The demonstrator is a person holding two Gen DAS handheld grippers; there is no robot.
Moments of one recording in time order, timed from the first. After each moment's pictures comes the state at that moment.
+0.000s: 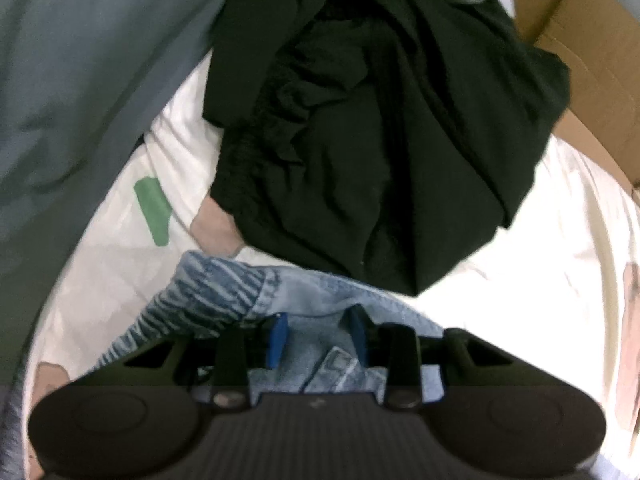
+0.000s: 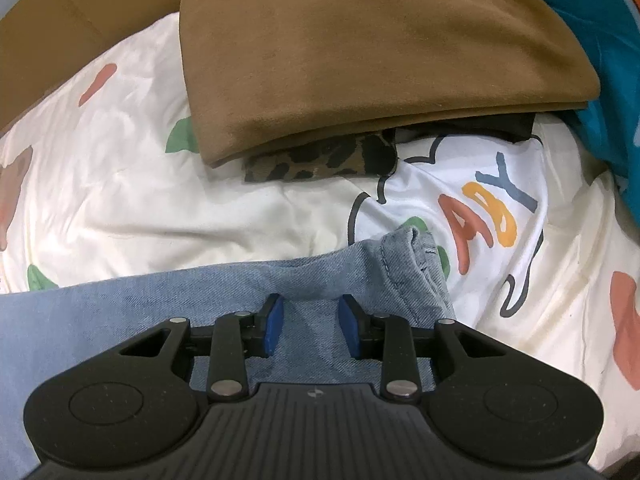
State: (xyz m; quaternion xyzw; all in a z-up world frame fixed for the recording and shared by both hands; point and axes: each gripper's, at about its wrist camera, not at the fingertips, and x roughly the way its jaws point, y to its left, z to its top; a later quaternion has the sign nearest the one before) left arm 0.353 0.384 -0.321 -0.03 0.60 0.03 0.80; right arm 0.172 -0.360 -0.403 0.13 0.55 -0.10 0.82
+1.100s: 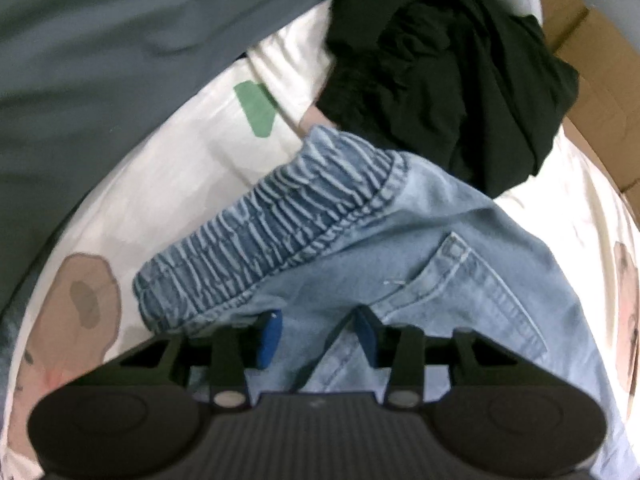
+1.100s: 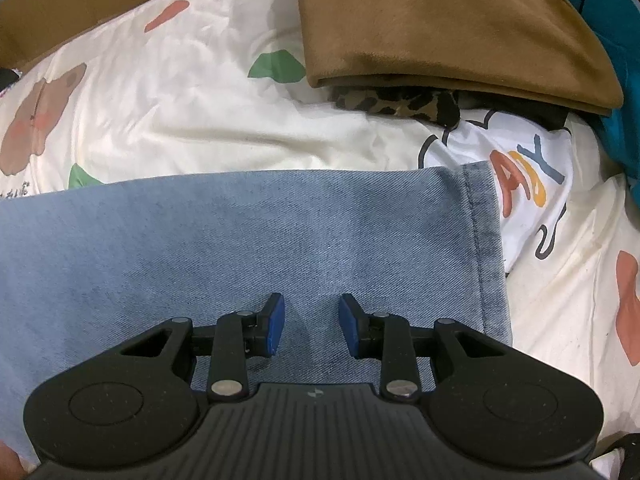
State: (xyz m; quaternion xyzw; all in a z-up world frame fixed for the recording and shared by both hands) left arm 0.269 0.457 -0.350 -0.10 0.58 0.02 0.81; right arm 0.137 -0.300 -0.398 0.07 0.58 -0.05 0.81
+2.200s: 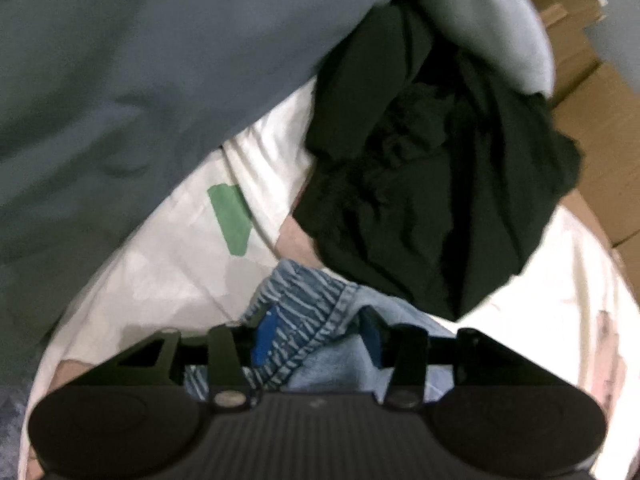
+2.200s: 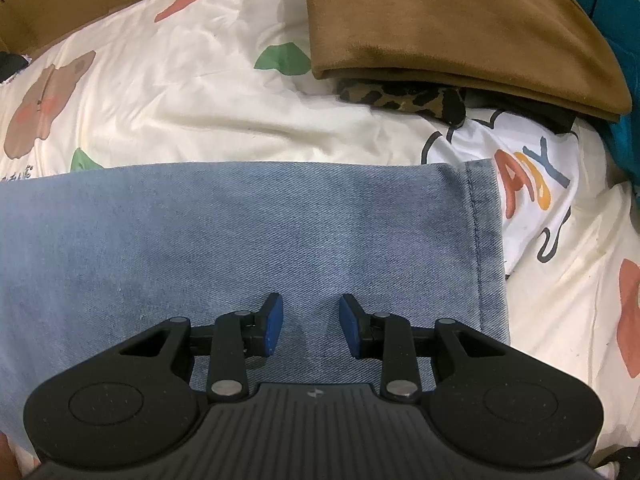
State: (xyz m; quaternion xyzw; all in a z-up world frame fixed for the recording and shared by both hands) left arm 0.326 0.467 -0.298 -0.13 0.56 0.01 0.82; right arm 0.133 -0.303 -0.400 0.05 0.58 -0.03 0.81
